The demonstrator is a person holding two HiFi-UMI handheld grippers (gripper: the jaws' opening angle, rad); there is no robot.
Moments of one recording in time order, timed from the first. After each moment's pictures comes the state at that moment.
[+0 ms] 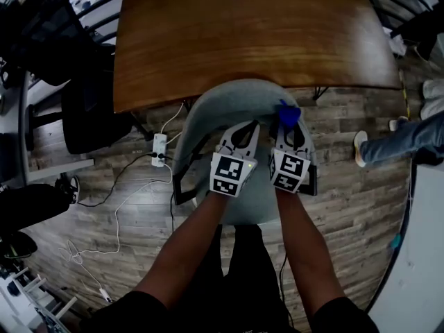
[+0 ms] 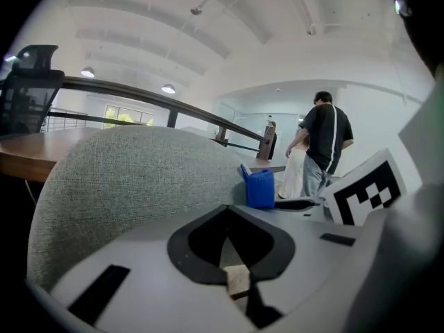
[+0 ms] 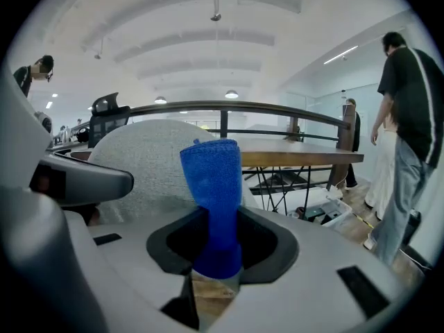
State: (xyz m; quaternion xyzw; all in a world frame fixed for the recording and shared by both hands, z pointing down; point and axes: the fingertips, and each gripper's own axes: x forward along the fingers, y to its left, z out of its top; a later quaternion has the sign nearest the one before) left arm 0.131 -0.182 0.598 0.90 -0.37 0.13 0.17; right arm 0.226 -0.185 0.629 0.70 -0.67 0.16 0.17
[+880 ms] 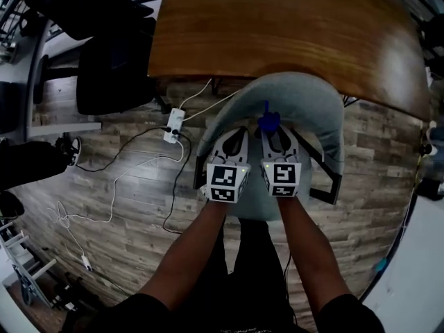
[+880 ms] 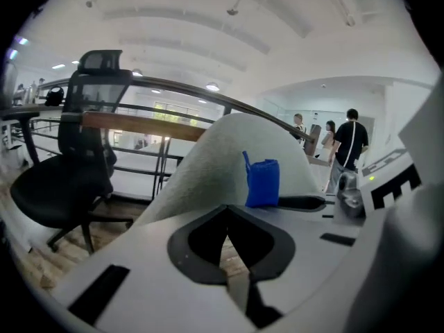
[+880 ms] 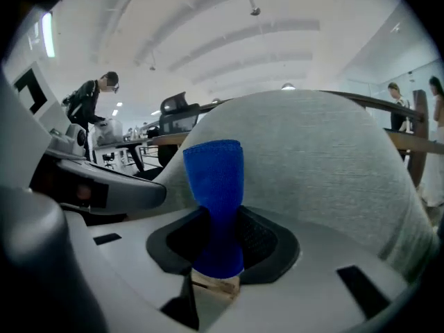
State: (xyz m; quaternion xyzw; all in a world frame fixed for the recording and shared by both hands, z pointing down) left arm -0.022 -0.149 0.655 0.81 -0.53 0.14 0.23; right arm 0.045 -0.165 0.672 0.50 -0.83 0.14 0.19
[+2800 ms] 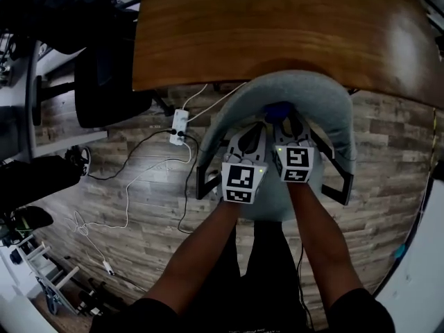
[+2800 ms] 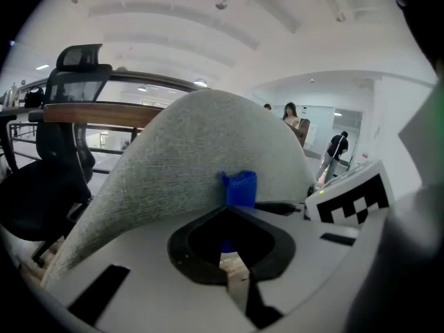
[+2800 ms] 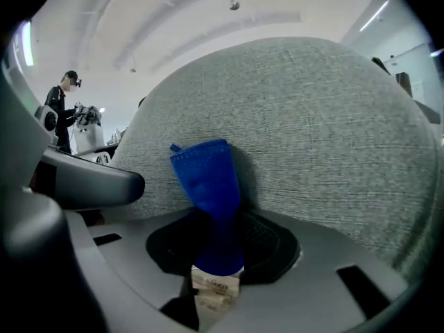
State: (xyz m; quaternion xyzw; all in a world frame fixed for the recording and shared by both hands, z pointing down) left arm 0.030 -0.174 0.668 0.83 -0.49 0.15 0.22; right arm 0.082 -0.210 0.717 0.54 -0.80 0.19 0.17
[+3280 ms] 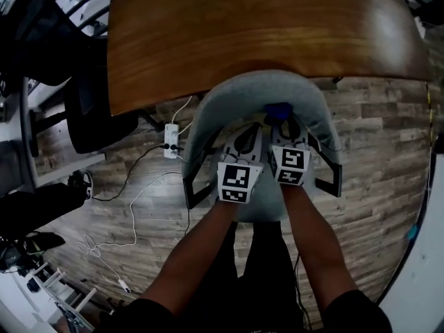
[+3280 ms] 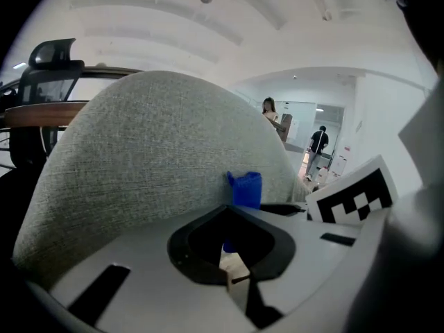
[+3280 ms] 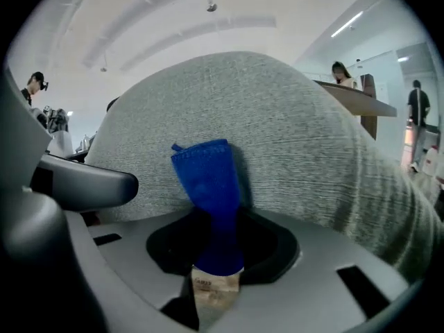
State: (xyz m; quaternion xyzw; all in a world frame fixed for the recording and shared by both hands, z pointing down) left arm 0.089 -0.178 0.669 0.87 -0.42 0.17 0.20; right arm 0.157 -0.197 0.723 0.63 -0.73 0.22 0.16
